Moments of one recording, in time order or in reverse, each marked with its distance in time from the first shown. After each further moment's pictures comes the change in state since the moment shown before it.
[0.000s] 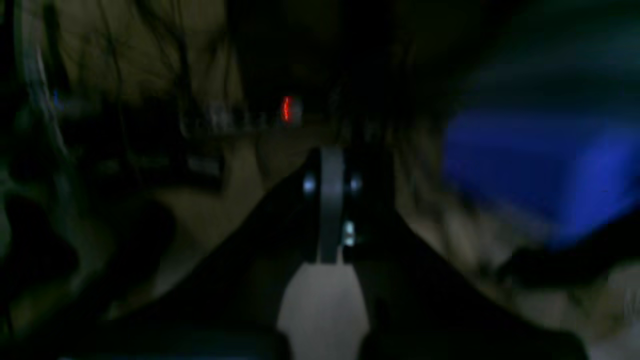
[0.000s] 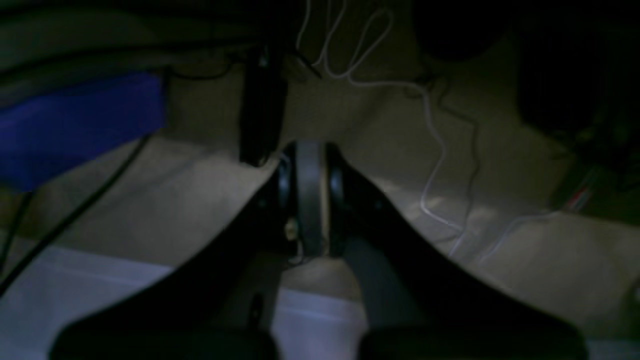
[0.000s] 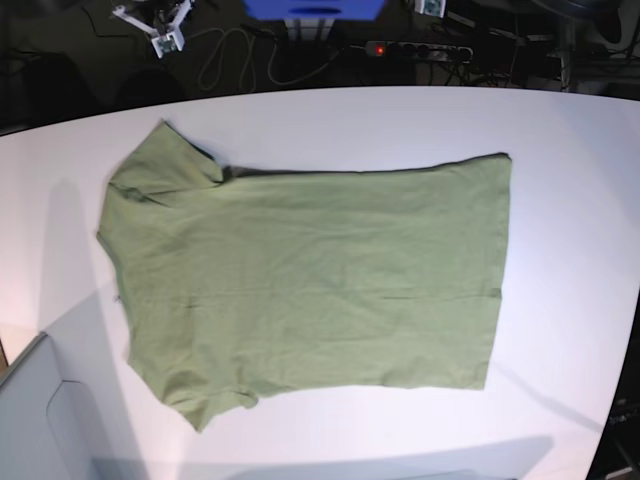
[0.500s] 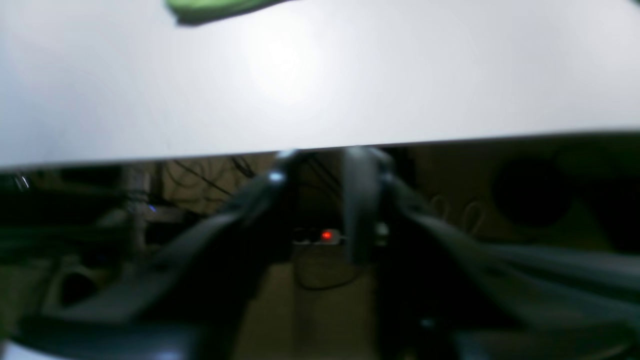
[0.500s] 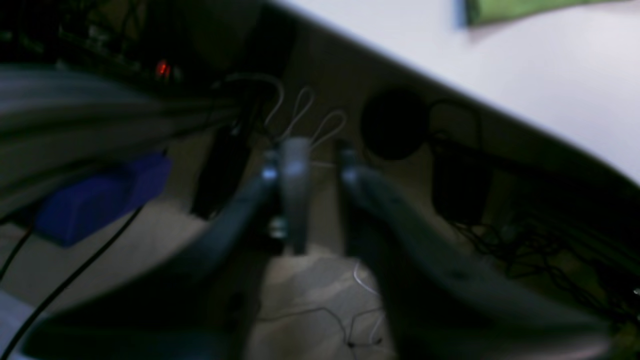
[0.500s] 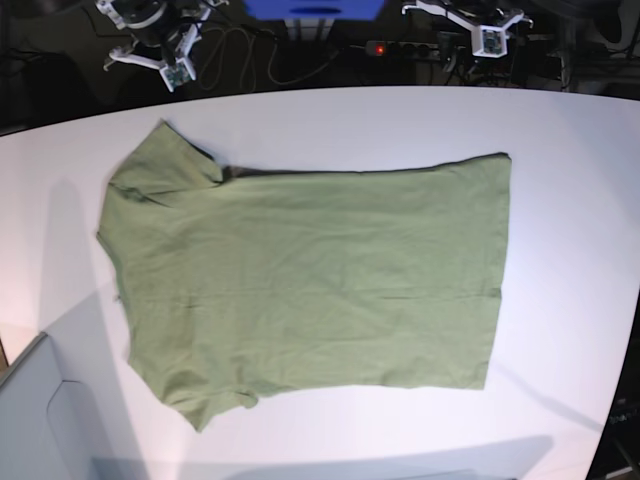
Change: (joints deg) left arm 3.7 1.6 -10.2 21.5 -6.6 -0.2 0.7; right arm 4.2 -4.3 2.1 10.6 -10.5 9.9 -0.7
